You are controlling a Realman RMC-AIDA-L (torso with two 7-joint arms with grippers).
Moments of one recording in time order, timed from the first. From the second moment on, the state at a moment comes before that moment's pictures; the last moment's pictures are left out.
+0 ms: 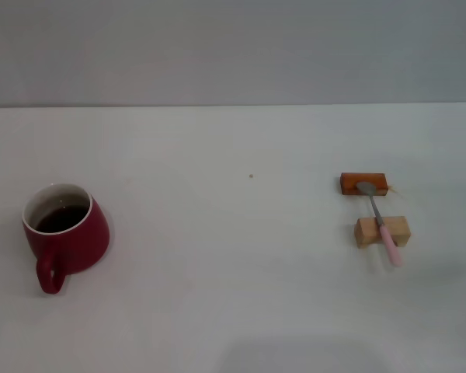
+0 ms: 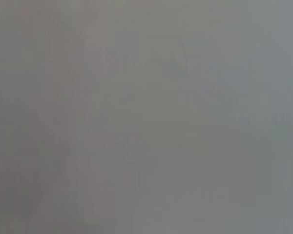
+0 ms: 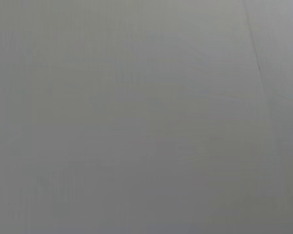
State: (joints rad) left arm -0.36 -2.06 -1.48 -0.15 2.35 1.10 -0.06; right arm 0.45 2.06 1.40 0.24 -2.20 -1.35 -0.13
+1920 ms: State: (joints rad) left arm -0.32 -2.07 -1.28 -0.11 2.80 1.06 0.21; right arm 0.46 2.06 1.42 0.25 -2.20 -1.34 -0.13
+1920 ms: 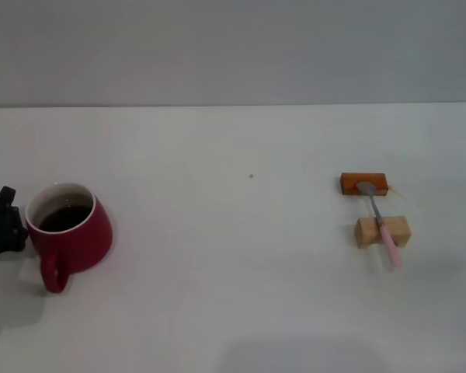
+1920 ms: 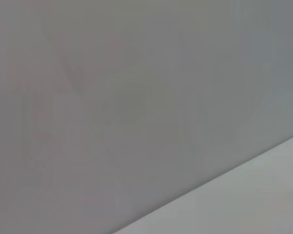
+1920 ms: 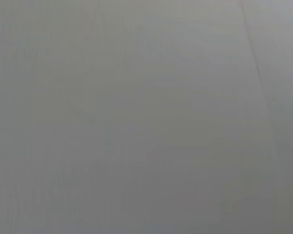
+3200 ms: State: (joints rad) left arm -0.31 -2.08 -0.96 -0.30 2.79 1.02 0.20; right arm 0.46 2.05 1.42 0.25 -2.20 -1.35 -0.13
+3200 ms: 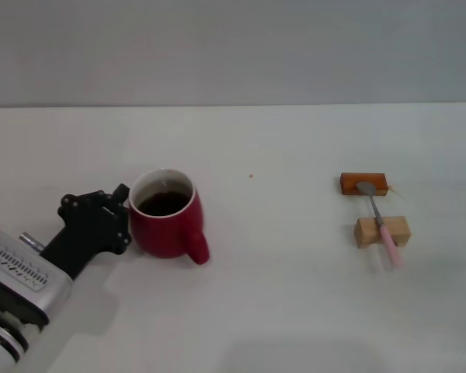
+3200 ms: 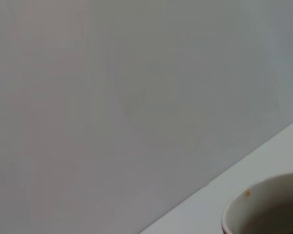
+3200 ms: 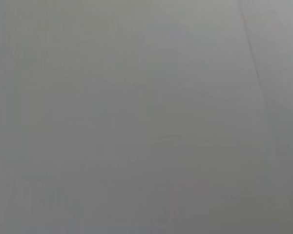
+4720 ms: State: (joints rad) left arm -0.32 -2.07 -1.03 -0.38 2.41 1.00 0.08; right arm 0.40 2.08 1.37 0.28 -2.21 -1.35 -0.13
